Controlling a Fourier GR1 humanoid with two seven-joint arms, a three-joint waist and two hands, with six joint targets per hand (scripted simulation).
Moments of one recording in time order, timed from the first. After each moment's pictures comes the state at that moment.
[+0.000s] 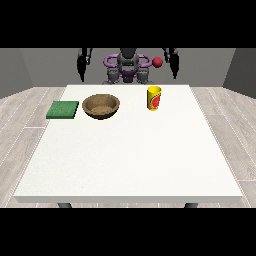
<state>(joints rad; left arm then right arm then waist) -0.01 0.11 -0.02 -1.55 -0.02 0.02 0.02 0.00 -0.13 0.01 -1.53 0.00 0.02 0.00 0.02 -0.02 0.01</state>
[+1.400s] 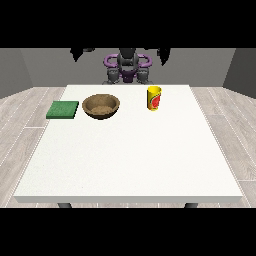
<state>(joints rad) -0.14 0.02 -0.06 -1.76 0.00 0.15 0.13 -0.07 -0.07 -0.05 -1.85 -0.13 -0.05 0.20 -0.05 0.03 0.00</state>
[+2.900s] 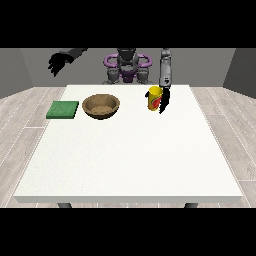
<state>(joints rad) -0.38 0.09 0.17 -0.77 0.01 0.06 -0.63 -0.16 -0.24 -0.27 -1.59 -0.30 0.19 -0.02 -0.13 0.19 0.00</state>
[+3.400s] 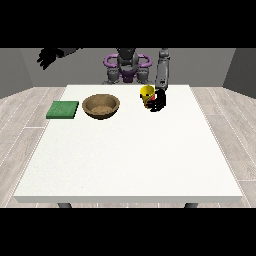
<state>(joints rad) -0.43 0.08 0.16 -0.67 -0.09 0.28 -0.69 -0.16 -0.34 -0.36 -1.55 -0.41 0.29 0.03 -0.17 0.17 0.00</state>
